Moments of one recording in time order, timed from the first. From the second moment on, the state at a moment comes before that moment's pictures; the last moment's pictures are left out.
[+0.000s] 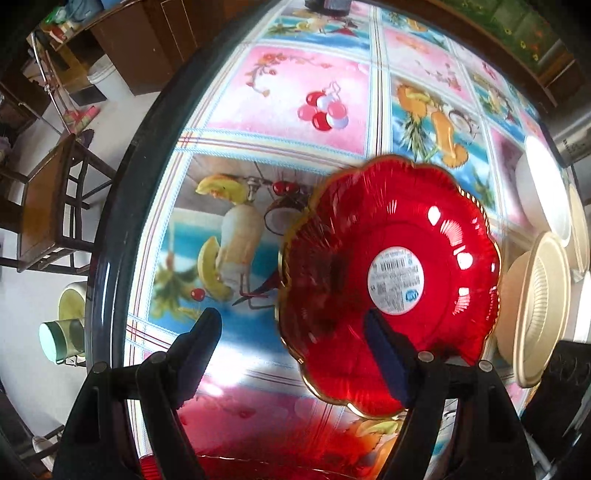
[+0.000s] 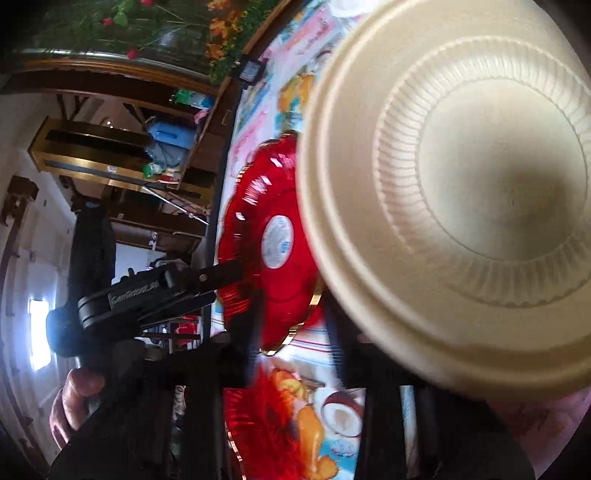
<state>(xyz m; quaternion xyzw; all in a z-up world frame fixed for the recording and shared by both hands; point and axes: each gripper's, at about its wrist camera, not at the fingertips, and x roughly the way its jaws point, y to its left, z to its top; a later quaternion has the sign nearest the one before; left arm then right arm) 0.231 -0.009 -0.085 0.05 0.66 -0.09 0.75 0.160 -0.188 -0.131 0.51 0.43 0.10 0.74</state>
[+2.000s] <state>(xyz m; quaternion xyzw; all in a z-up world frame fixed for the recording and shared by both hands) 0.008 0.096 -0.027 0.00 0.50 -0.09 0.86 0.035 -0.077 -0.054 0.30 0.42 0.19 0.83</state>
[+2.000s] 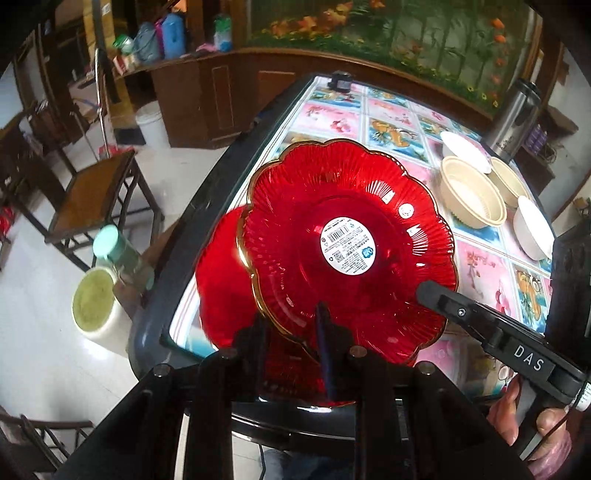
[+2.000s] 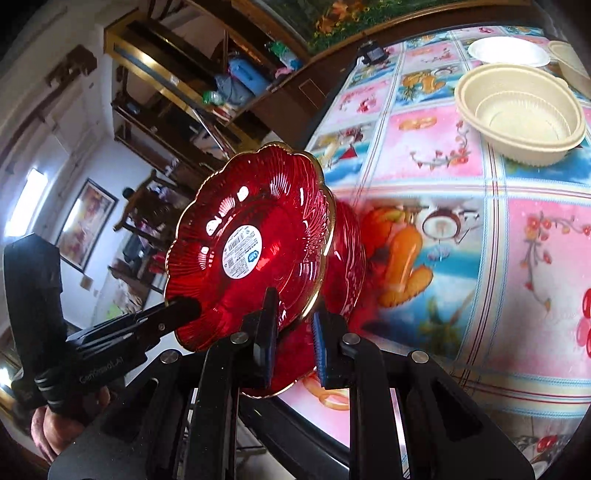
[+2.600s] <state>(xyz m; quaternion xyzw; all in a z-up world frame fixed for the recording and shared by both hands) 0.008 0.116 -0.056 -0.03 0.51 -0.08 0.85 0.043 -0.045 -0.056 0.19 0.43 0.16 0.87</state>
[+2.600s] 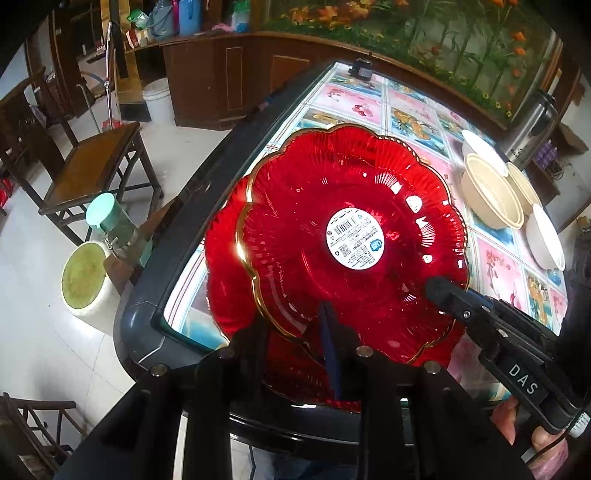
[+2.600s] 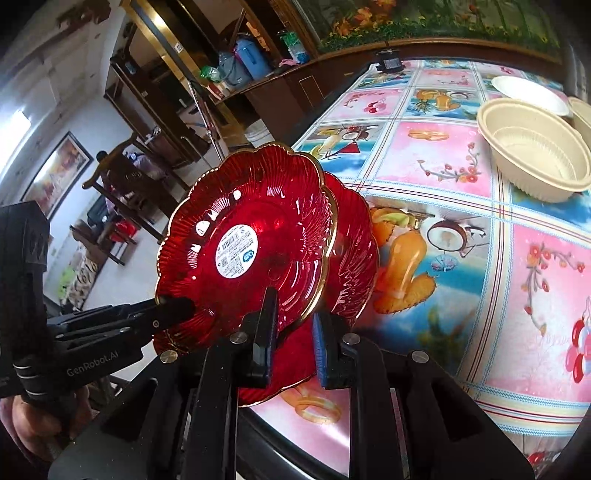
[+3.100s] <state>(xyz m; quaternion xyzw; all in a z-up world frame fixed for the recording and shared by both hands) 0.006 0.129 -0.043 0.01 0.48 -0.02 0.87 0.043 -0.054 -0.042 0.16 0.42 0.15 0.88</state>
